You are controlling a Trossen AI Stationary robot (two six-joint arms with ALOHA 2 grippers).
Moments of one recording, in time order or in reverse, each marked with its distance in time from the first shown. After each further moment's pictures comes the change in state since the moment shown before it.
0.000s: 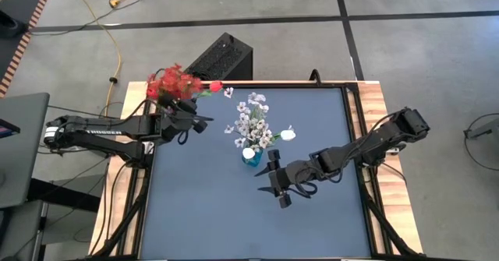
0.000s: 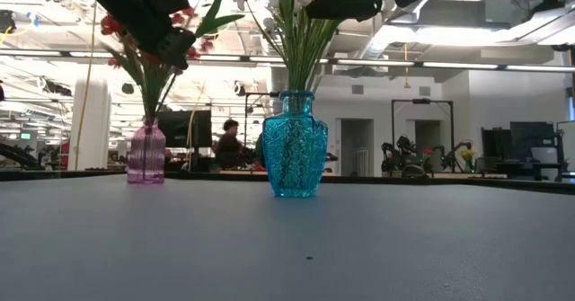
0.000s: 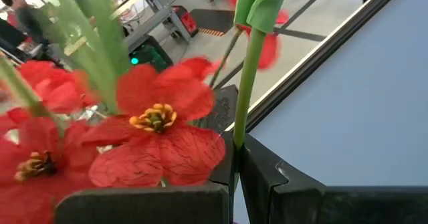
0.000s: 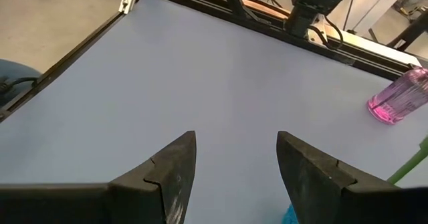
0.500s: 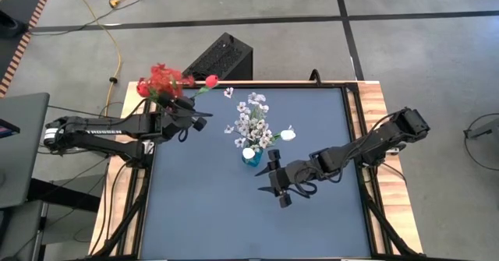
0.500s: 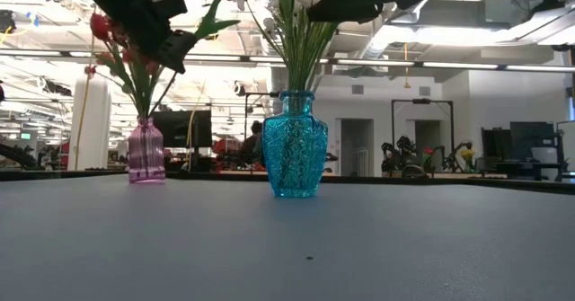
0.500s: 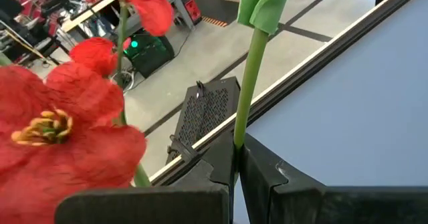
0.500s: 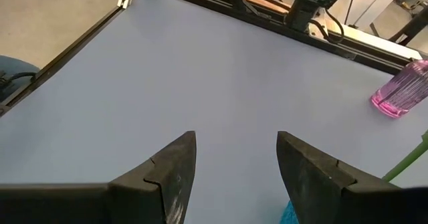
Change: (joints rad) left arm 0.043 0.000 0.000 -0.042 0.029 -0.113; right arm 0.000 0.000 0.000 -0.015 0.000 0.005
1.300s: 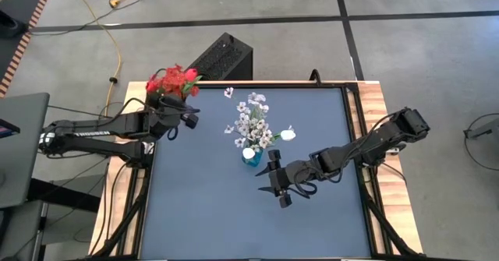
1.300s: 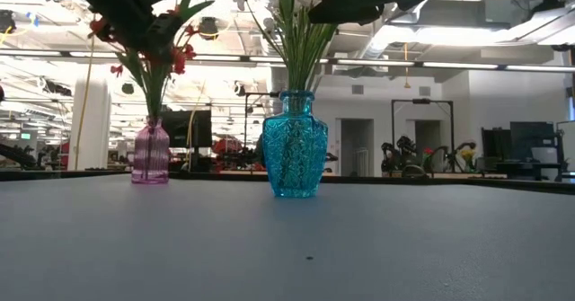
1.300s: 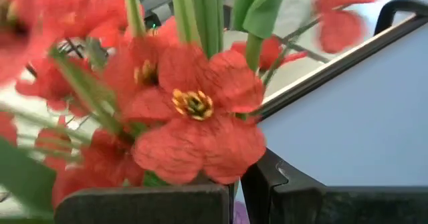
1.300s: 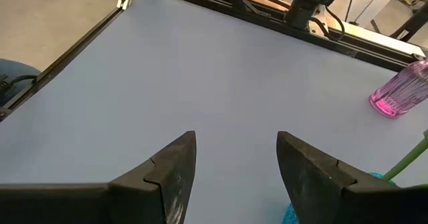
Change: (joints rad) left arm 0.000 -0.141 0.000 -0.091 0.005 -0.112; right arm -0.001 0.000 0.000 -0.005 0.000 0.021
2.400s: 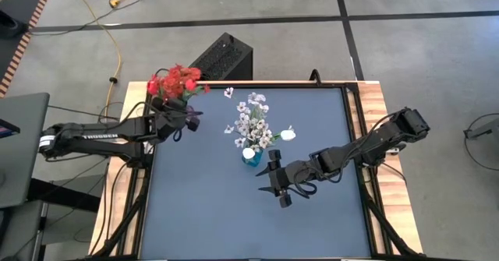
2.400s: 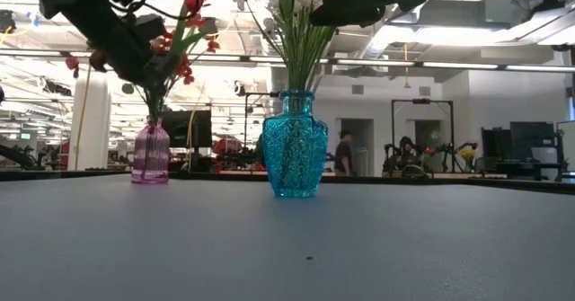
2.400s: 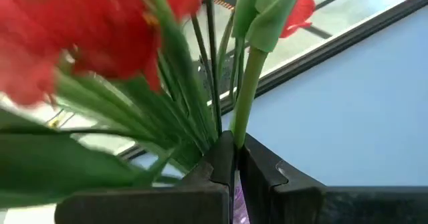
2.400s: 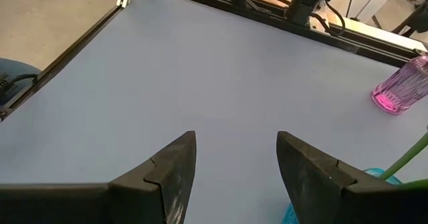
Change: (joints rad) left arm 0.076 0.019 -0.174 0.119 0.052 -0.039; right arm 0.003 0.000 0.000 -0.011 0.000 0.015
